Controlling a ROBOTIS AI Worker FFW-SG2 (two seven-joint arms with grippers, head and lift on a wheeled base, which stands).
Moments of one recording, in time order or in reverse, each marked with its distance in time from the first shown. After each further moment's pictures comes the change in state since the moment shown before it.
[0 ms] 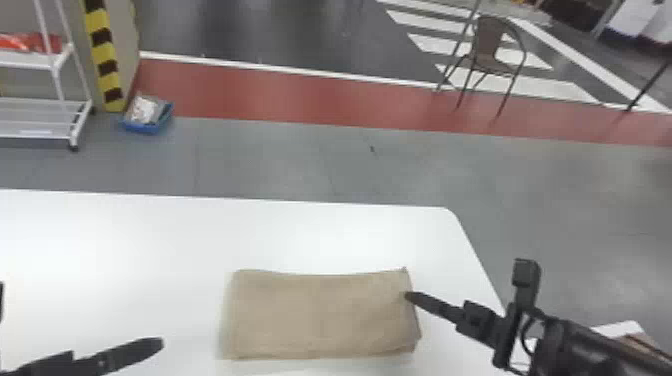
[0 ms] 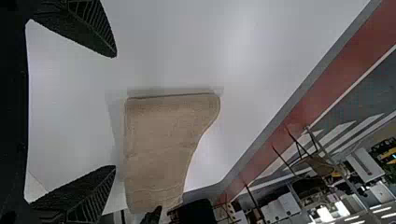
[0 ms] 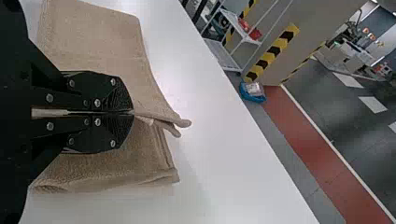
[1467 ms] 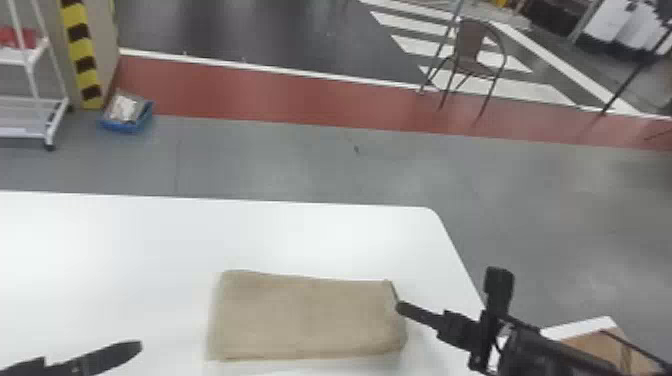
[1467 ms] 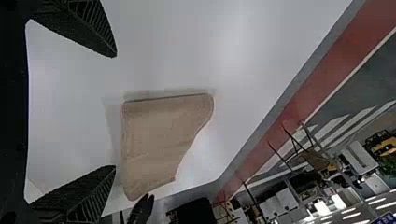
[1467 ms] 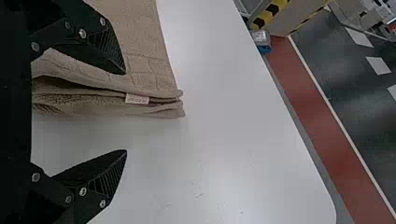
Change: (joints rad) left arm 0.022 0.002 -0.008 -0.026 -0.016 -0.045 -0.022; right arm -0.031 0.011 -0.004 0.168 0.127 -0.223 -0.134
